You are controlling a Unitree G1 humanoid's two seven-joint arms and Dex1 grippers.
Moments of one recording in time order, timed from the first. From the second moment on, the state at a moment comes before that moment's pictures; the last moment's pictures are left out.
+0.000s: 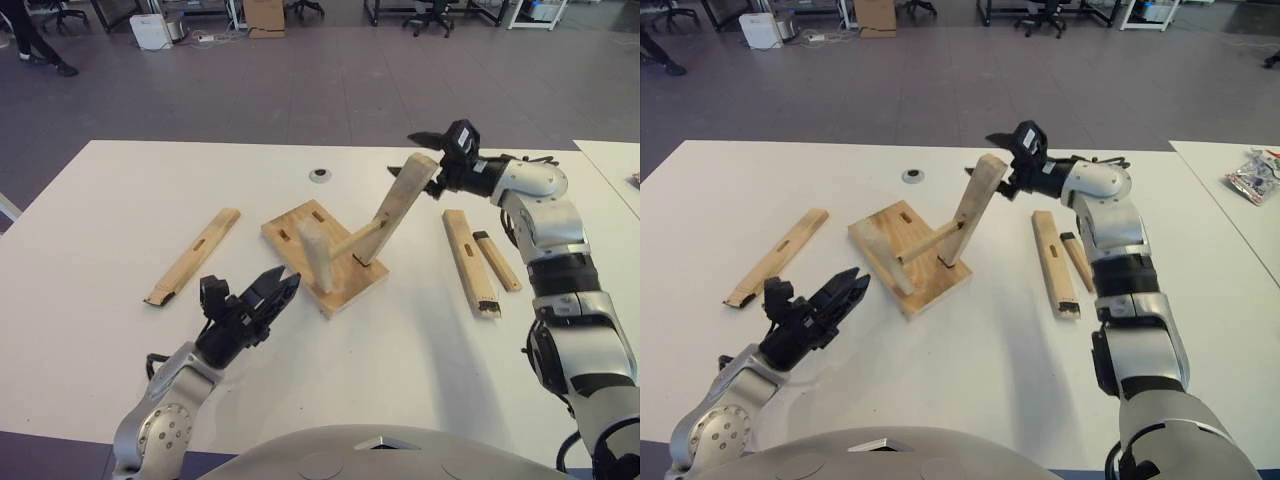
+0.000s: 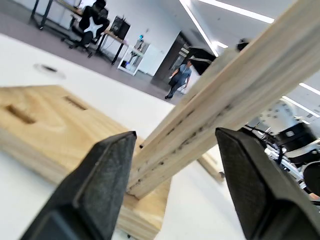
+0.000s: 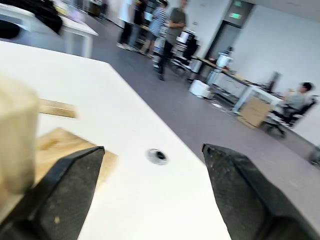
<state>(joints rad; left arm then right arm) 0.42 0.25 0.10 -0.46 -0.85 0.41 -0.67 -0.62 -0.52 0.05 0.25 0.25 0.18 0.99</state>
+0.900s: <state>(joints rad) -0.17 0.31 -0.10 0.27 -0.15 0.06 -0.62 -0.27 -0.43 0.25 0.19 0.05 0.34 0.73</state>
